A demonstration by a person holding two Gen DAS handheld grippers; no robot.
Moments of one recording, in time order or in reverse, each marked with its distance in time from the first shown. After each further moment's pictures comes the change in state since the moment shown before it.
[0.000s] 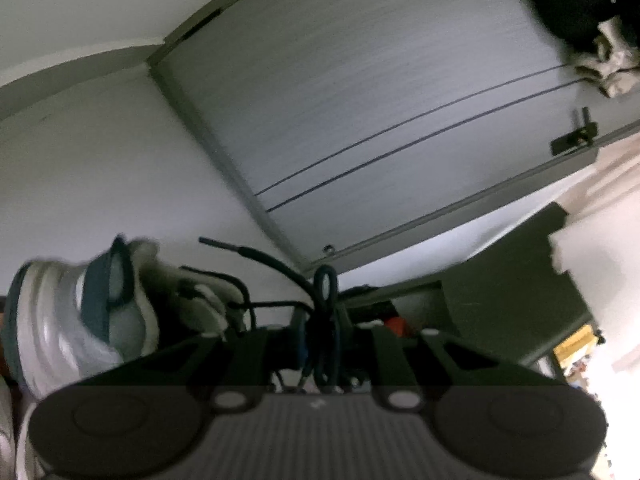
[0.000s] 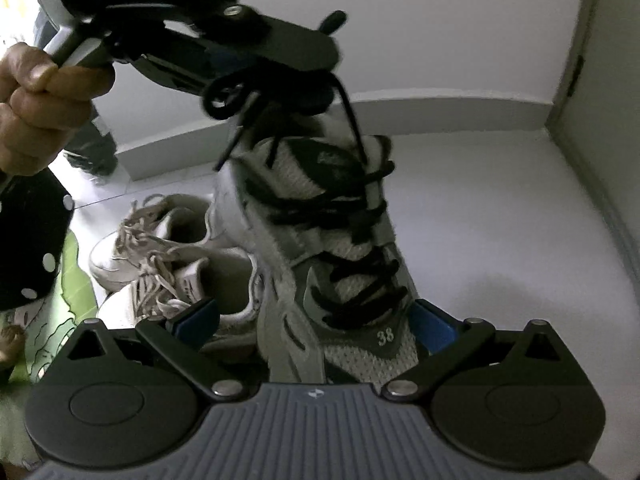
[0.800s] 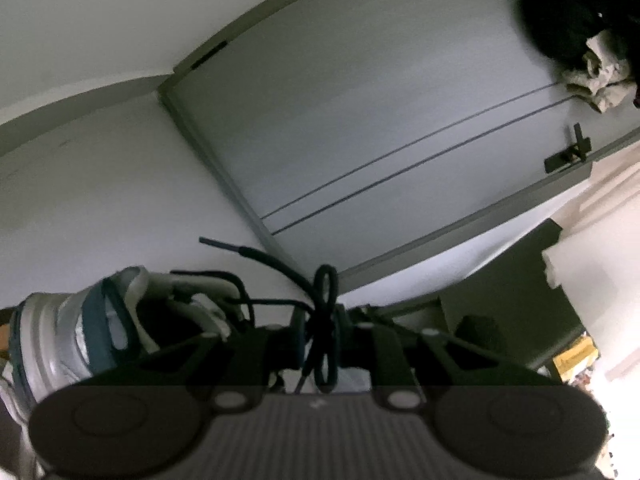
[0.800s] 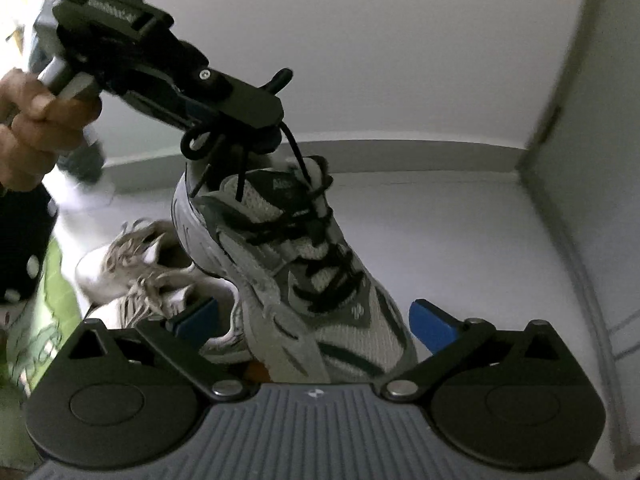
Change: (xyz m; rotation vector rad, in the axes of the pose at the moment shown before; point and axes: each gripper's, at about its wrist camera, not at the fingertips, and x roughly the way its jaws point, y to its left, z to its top) left arm -0.011 -0.008 0.010 0.011 -0.054 0.007; right arm -0.034 0.015 0.039 -0.137 -0.022 -0.078
